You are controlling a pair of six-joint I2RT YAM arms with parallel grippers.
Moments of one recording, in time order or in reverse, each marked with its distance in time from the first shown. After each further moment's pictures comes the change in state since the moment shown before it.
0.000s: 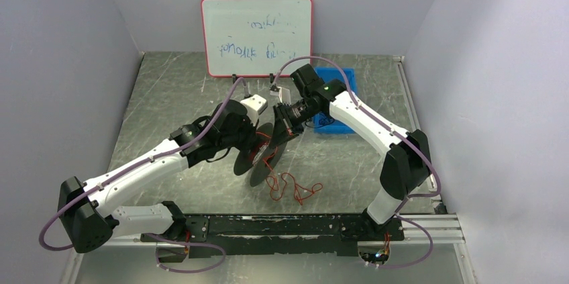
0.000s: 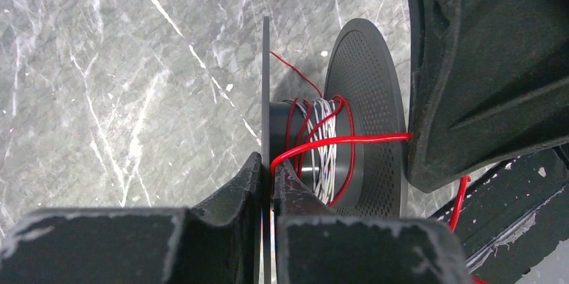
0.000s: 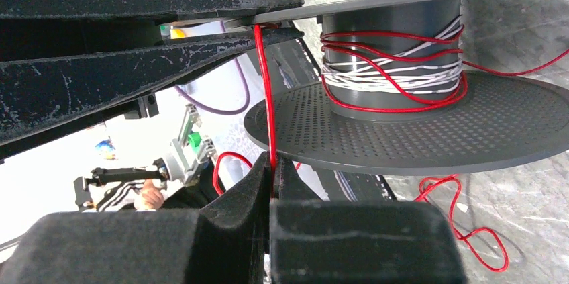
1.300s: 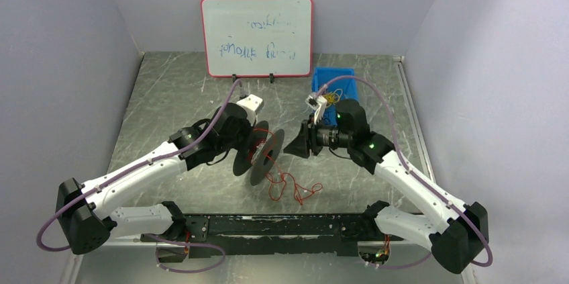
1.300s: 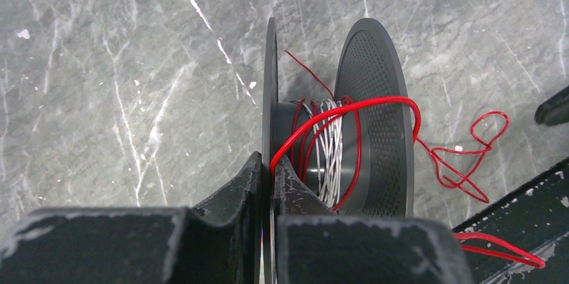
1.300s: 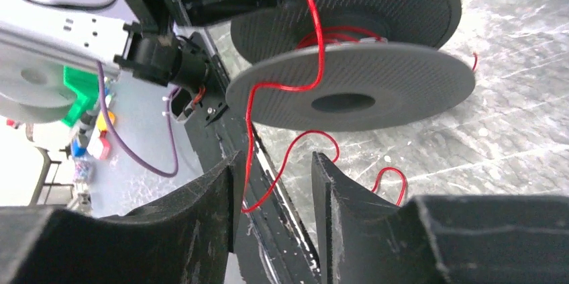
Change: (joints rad) left arm -0.013 -0.021 -0.018 0.000 -0.111 -0.031; right arm -0.020 -0.631 -0.607 0.613 0.253 0.087
